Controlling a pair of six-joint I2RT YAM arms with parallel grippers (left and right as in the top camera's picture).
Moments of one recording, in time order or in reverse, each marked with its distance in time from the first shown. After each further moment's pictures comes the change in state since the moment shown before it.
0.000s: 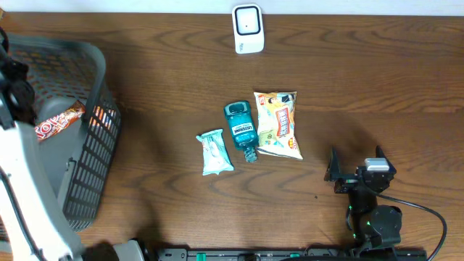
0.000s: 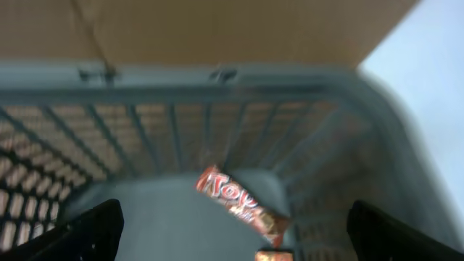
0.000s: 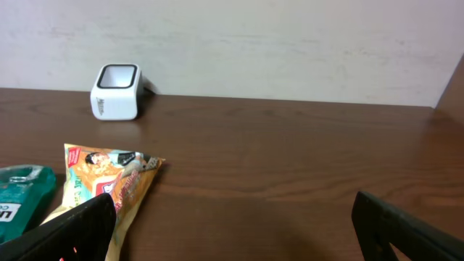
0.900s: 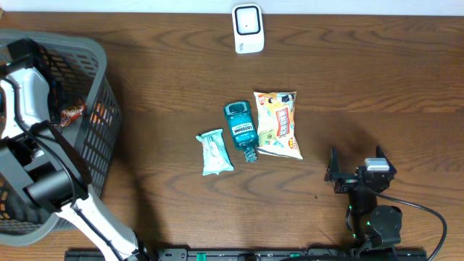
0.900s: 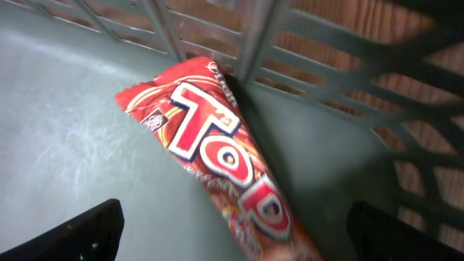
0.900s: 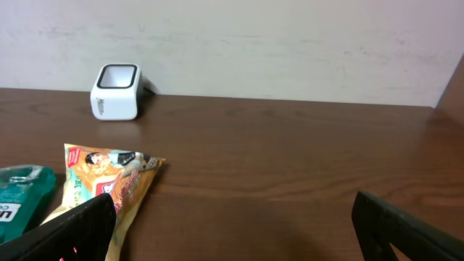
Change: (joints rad) left arm 0.059 0.647 0.000 0.089 0.179 -0.482; right arm 0.000 0.000 0.000 0.000 0.000 0.000
